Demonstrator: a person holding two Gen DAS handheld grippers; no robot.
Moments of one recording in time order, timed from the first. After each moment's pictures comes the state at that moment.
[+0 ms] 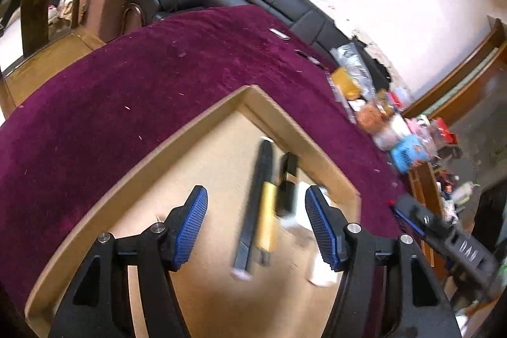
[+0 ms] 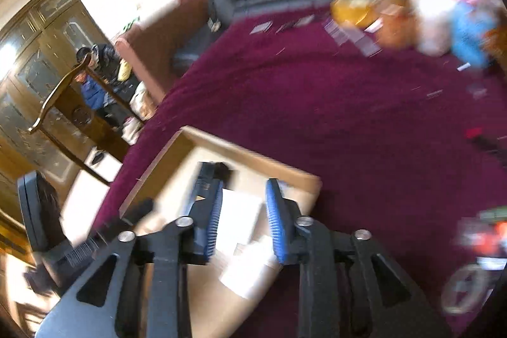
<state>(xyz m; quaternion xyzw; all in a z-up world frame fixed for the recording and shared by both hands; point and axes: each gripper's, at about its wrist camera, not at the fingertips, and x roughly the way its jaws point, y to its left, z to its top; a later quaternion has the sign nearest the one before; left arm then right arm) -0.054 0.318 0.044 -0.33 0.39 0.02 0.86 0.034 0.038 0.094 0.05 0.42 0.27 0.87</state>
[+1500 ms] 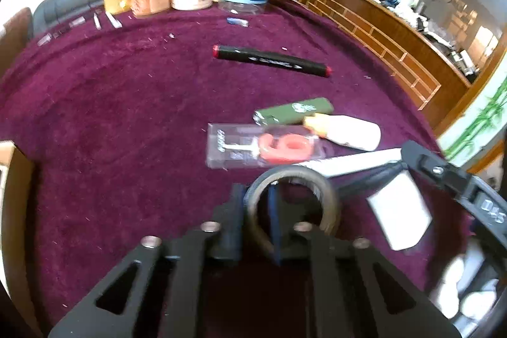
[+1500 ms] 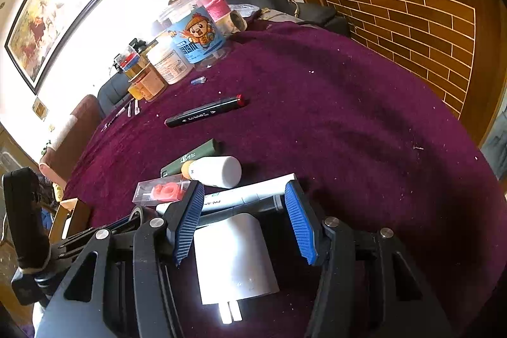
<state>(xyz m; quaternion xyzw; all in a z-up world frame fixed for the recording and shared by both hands) 0.009 -0.046 0.018 0.00 0.48 -0.20 0.85 -0.023 -0.269 0.020 0.24 0.37 0.04 0.90</state>
